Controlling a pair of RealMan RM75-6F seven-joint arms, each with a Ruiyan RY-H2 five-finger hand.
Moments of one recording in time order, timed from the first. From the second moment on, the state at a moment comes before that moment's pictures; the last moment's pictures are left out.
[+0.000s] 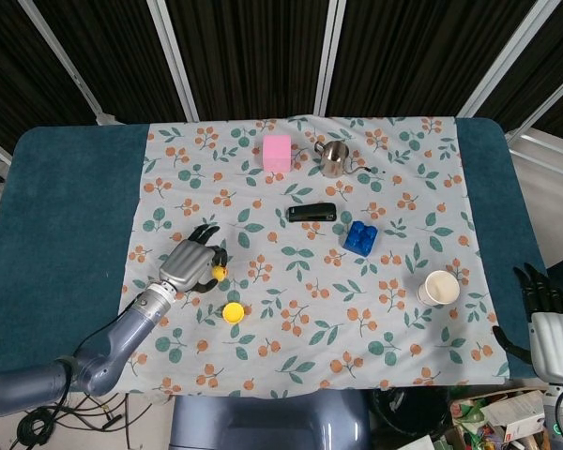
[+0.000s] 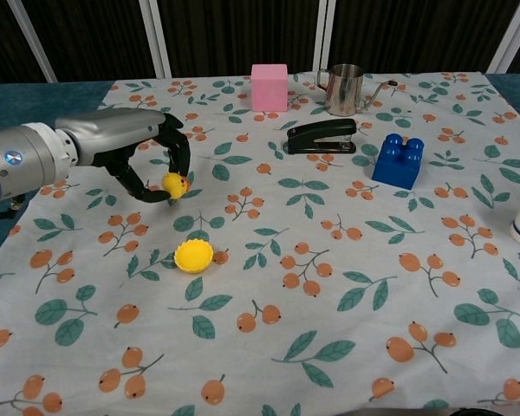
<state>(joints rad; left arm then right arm) -0.78 -1.55 -0.13 -1.43 1.20 0.87 0.23 0.03 -1.16 0.10 -1.62 -1.48 1.56 -0.09</state>
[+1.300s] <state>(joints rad) -0.80 -1.54 -0.03 -1.56 1.28 0.80 0.30 0.03 -1.16 0.10 -1.62 -1.48 1.56 -0.09</state>
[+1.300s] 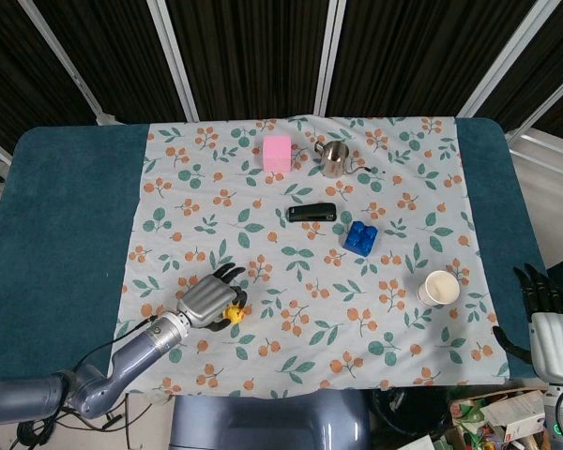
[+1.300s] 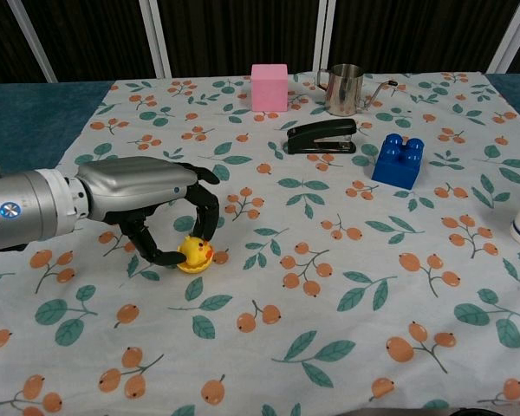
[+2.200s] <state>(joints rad) -0.77 -1.42 -0.06 -1.69 1.34 0.94 0.32 0.03 -1.16 0.10 -1.62 -1.47 1.55 -0.09</state>
